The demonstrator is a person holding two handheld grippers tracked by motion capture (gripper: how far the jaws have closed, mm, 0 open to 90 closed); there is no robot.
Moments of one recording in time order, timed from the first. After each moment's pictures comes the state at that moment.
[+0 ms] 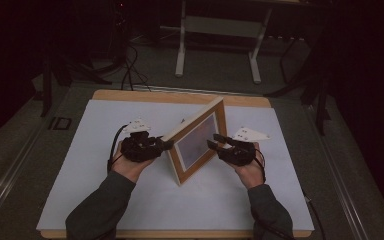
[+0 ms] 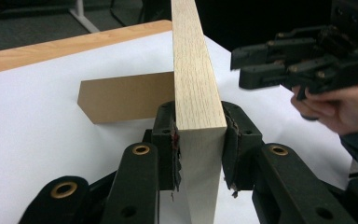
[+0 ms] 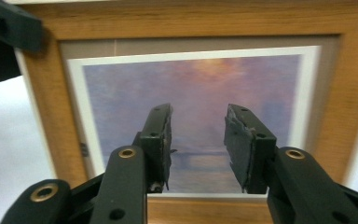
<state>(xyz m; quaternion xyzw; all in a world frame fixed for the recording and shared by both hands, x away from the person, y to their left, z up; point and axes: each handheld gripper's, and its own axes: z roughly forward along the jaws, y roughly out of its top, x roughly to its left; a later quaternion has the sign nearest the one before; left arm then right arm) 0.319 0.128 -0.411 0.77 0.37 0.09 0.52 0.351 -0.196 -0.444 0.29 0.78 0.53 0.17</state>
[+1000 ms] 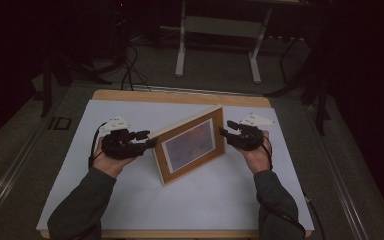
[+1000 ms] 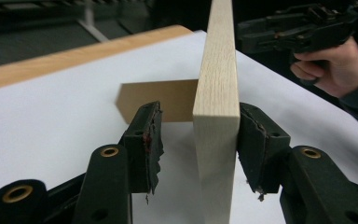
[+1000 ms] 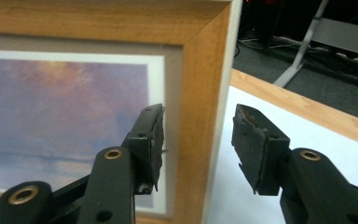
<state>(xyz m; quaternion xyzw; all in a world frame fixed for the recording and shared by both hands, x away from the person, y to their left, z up) 0.315 0.172 -0.417 0.75 0.38 0.13 0.53 0.397 -0.218 -0.439 0.34 0.77 0.49 0.22</state>
